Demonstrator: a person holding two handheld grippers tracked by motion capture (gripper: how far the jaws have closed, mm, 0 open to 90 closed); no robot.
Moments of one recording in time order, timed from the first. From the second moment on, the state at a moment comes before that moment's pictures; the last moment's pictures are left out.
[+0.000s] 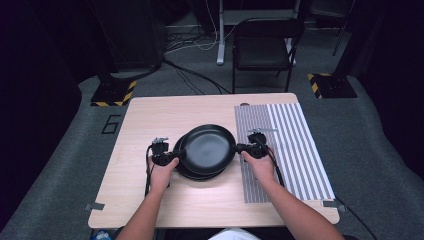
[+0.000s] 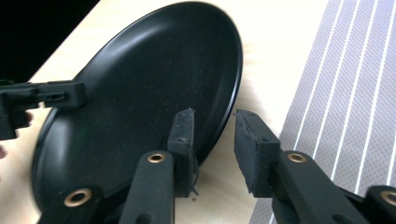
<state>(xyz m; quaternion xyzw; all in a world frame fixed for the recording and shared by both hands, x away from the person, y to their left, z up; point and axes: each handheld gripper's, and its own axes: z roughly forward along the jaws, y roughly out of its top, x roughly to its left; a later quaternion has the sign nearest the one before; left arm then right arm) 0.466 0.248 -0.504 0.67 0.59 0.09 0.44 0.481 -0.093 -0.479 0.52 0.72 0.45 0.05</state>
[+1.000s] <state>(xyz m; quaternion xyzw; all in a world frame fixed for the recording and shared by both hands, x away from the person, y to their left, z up) 0.465 0.247 -0.507 0.66 0.59 0.09 0.45 0.455 -0.085 -0.484 0.53 0.73 0.44 -0.01</state>
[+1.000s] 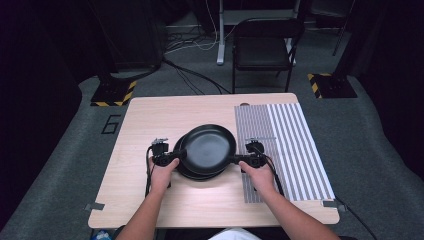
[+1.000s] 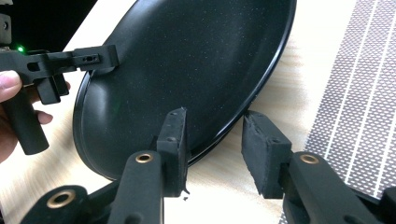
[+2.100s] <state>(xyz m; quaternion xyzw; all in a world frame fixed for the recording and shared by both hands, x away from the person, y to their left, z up) 0.461 0.245 -0.511 0.63 0.61 0.10 0.47 0.499 -0.083 -0.481 0.55 0.71 0.44 0.04</state>
